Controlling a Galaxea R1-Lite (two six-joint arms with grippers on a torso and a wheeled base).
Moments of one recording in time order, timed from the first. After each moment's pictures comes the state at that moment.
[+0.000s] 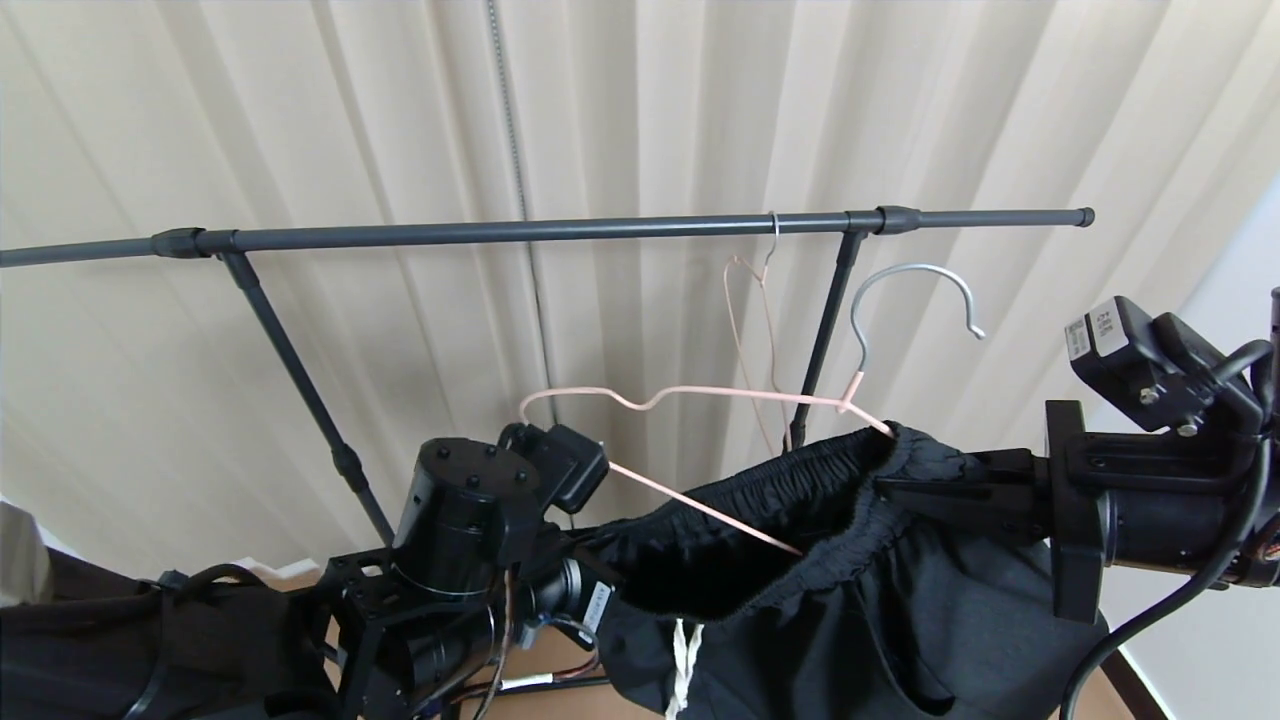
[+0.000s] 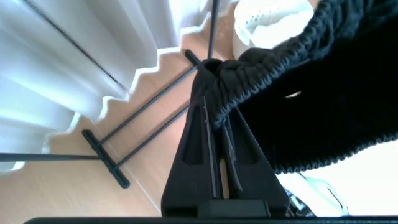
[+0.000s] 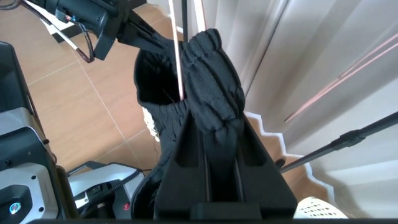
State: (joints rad) left arm -0.77 1.79 -0.64 -0.64 0.18 0.01; right arm 0.43 1.34 -0.73 -0.18 0.50 -0.28
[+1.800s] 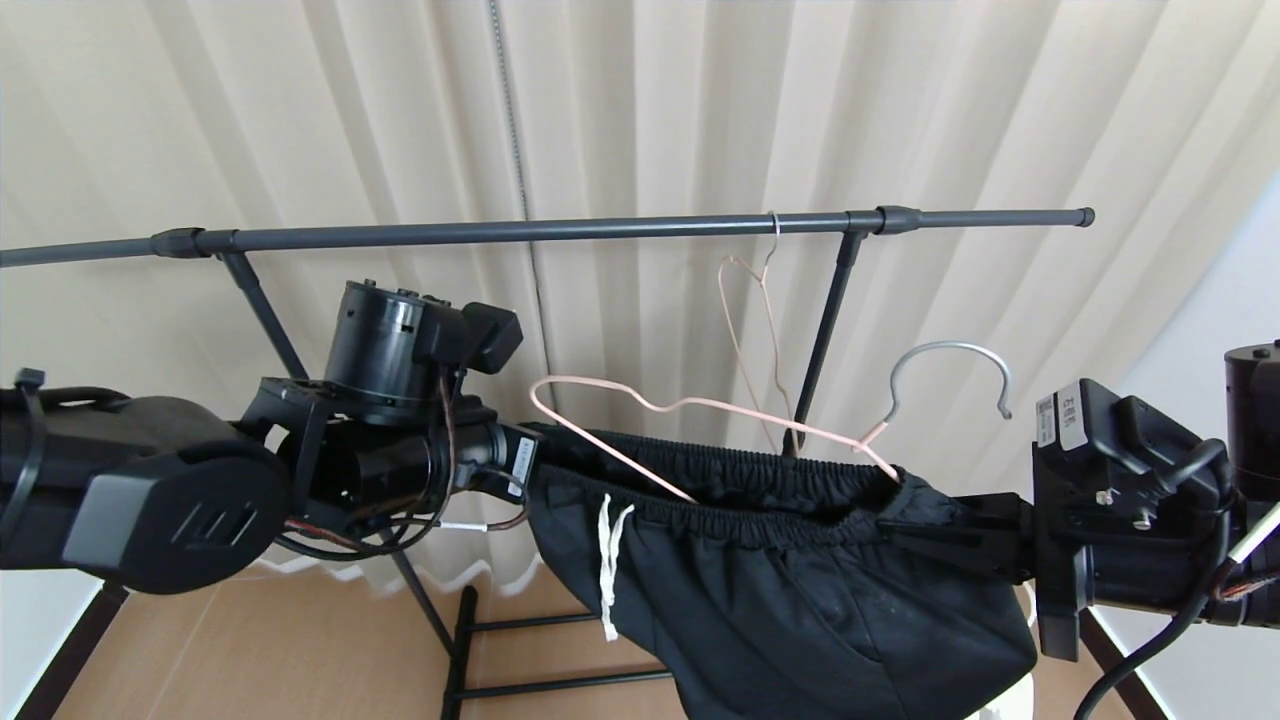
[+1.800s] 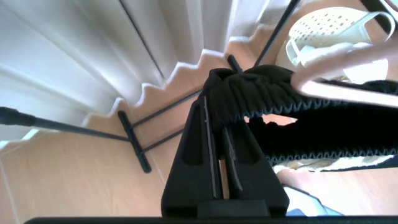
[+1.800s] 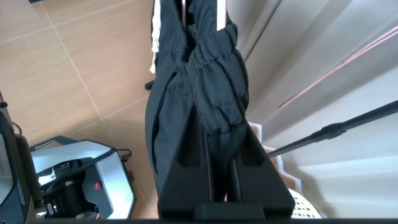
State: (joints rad) left arm -0.53 1.73 -0.99 -0.18 0.19 0.01; right arm 0.37 1.37 -0.62 -0.25 0.50 -0.47
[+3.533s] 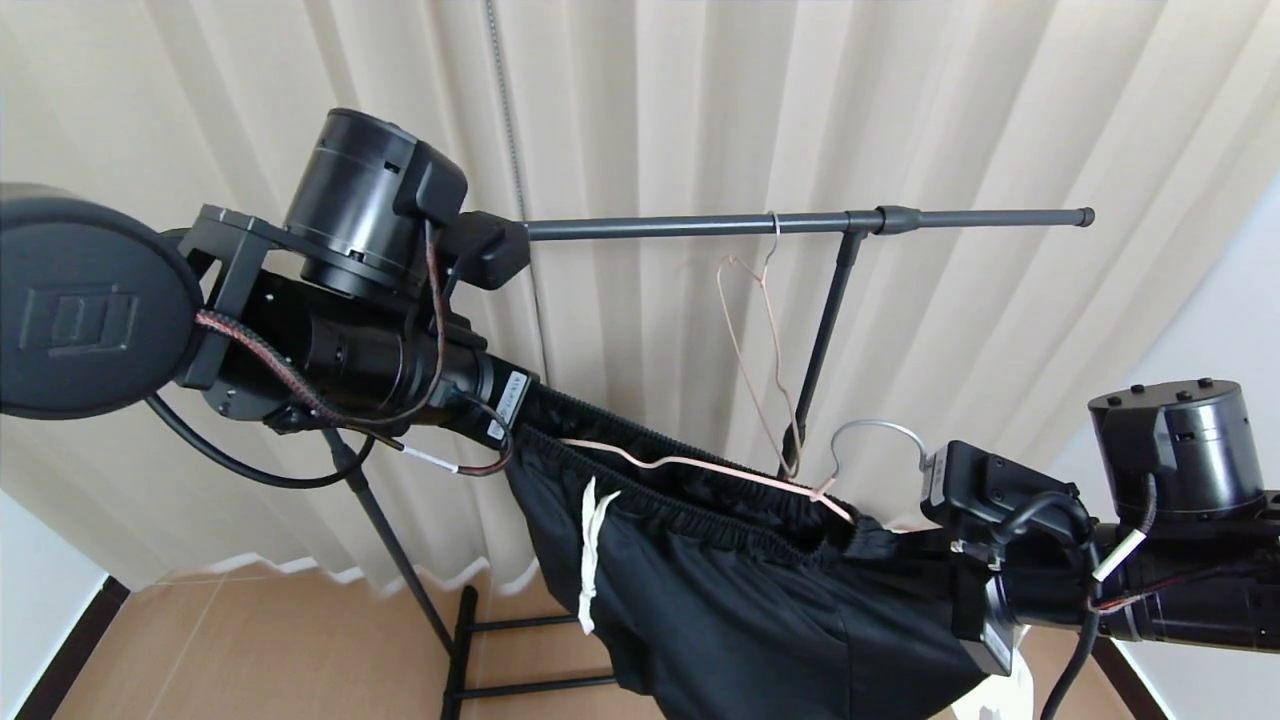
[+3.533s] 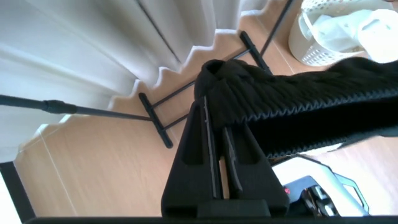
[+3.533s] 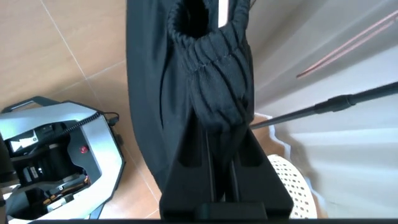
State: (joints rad) left arm -0.59 1.69 -1.40 0.39 0.25 0.06; right arm 0.43 1.51 -0.60 -0.25 0.32 -0.56
